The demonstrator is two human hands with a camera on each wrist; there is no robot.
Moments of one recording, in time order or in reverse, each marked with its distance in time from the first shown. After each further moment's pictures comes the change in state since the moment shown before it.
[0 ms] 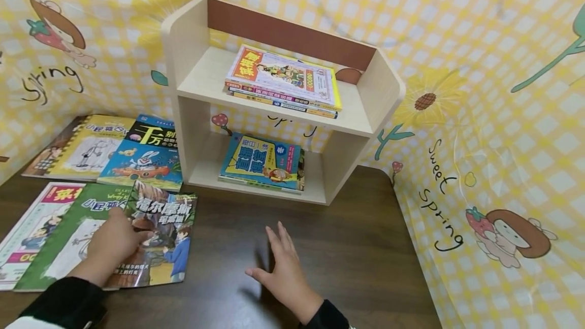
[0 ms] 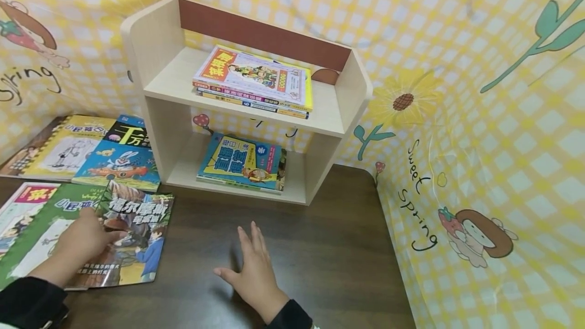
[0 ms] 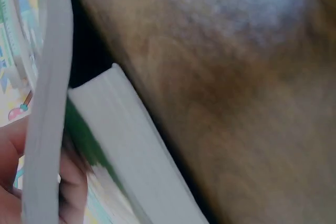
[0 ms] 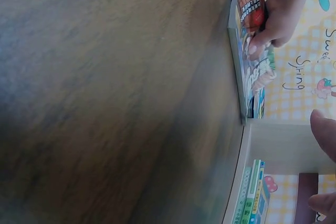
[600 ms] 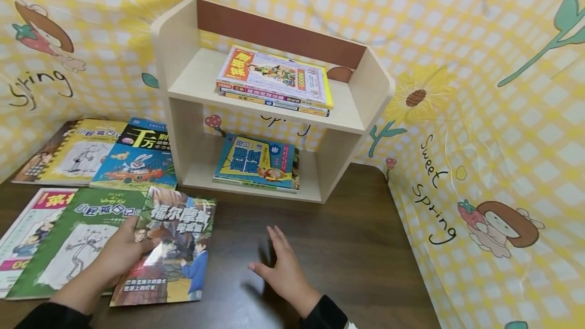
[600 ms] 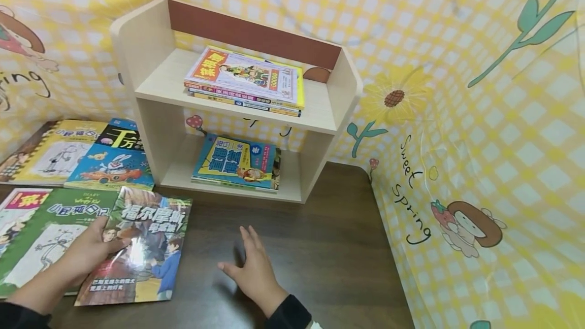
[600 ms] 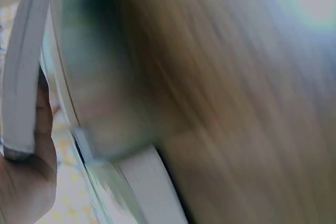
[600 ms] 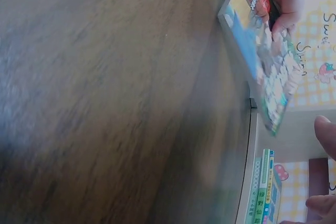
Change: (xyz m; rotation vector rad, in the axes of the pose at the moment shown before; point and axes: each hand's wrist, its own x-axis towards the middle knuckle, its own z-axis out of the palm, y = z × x) left_hand -0.014 0.009 0.014 -0.305 -0.169 0.254; right_hand 0.004 0.011 0.000 0.147 -0.007 0.073
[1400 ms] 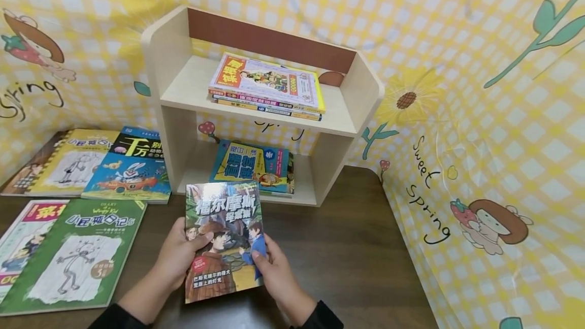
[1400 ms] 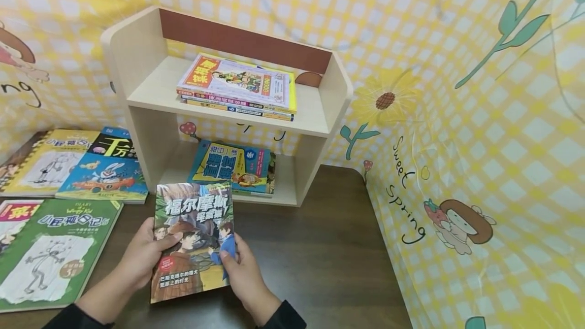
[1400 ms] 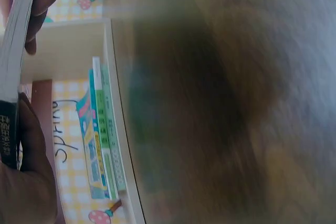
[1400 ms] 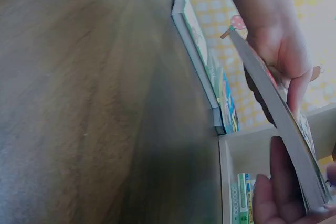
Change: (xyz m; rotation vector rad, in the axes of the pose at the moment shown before) left_hand -0.001 0.081 0.092 -0.442 0.081 0.028; right_hand -0.006 -0.022 0.008 0.602 0.051 0.065
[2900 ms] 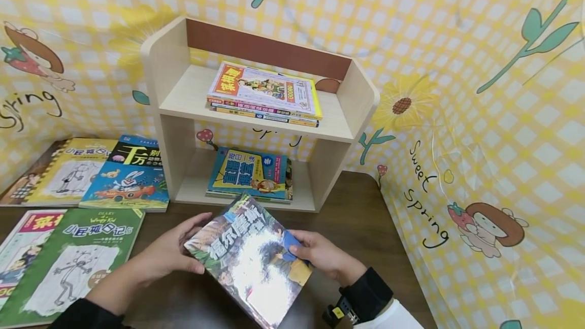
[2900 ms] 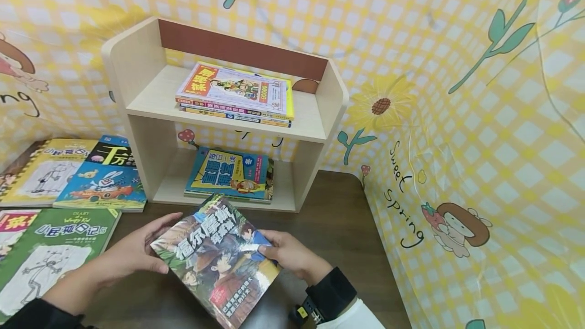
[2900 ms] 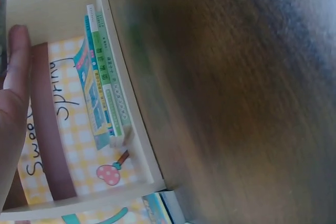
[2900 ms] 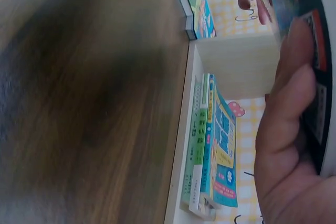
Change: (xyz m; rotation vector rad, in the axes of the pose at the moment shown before) left_hand 0.014 0.015 -0.046 0.072 -0.537 0.163; right_hand 0.022 -0.054 -0.100 -0.206 -0.398 0.147
